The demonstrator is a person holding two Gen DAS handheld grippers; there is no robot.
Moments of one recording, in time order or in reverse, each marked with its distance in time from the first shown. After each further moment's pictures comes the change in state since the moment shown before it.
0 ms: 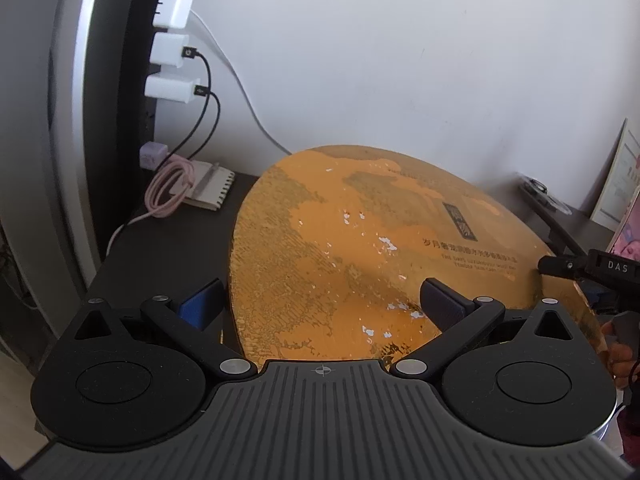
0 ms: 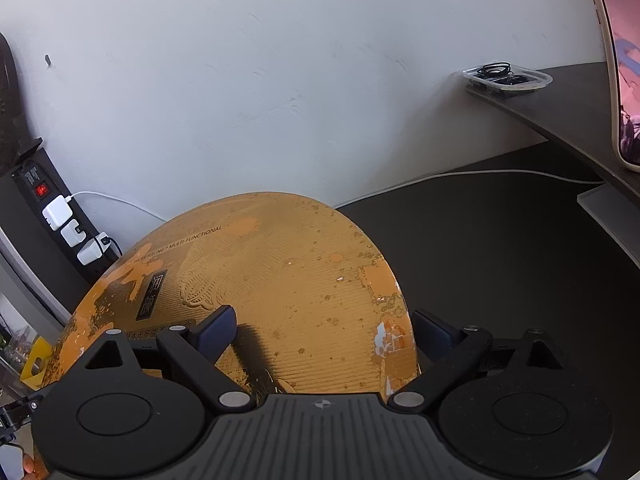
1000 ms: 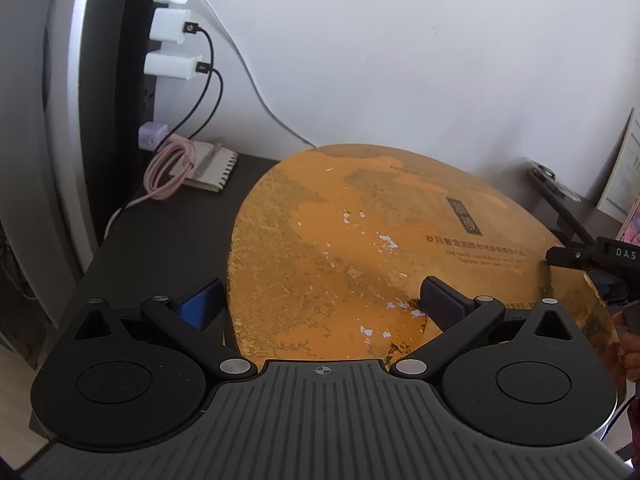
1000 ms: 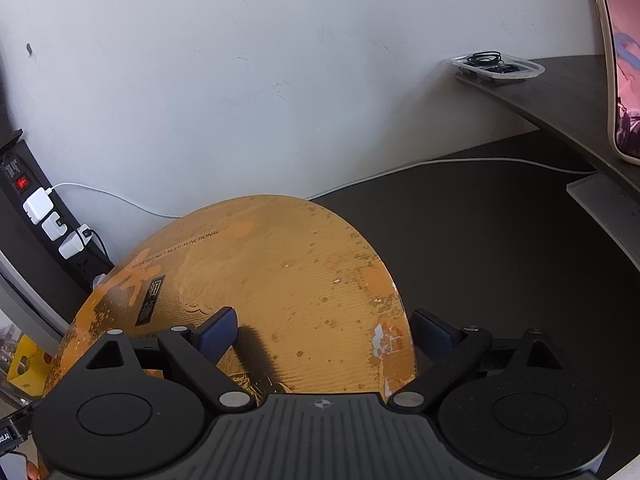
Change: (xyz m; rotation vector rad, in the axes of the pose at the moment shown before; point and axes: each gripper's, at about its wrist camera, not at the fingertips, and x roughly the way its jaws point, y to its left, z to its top) left arm 0.014 0.008 -0.006 -0.006 0.046 0.000; right arm 0.004 0.009 0.008 0.015 0.035 -0.054
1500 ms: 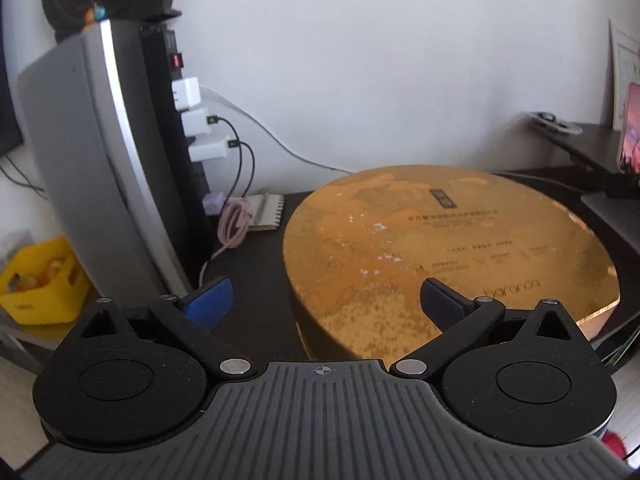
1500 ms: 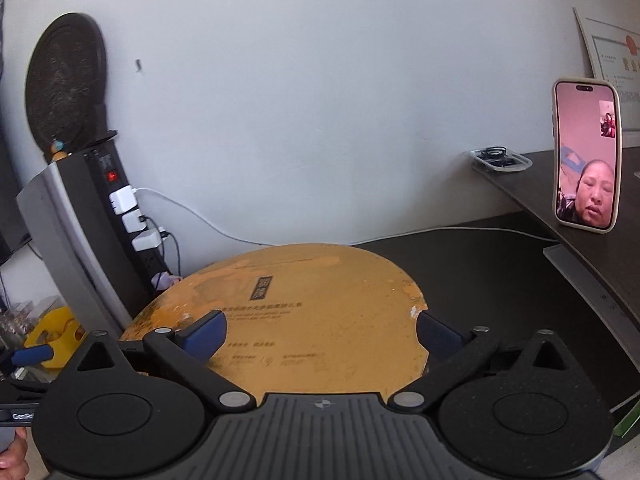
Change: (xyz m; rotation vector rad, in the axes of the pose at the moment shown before) left arm -0.113 -0.065 -0.030 0.343 -0.069 0.256; right arm -0.150 0.038 -0.064 -0.189 -0.193 0.060
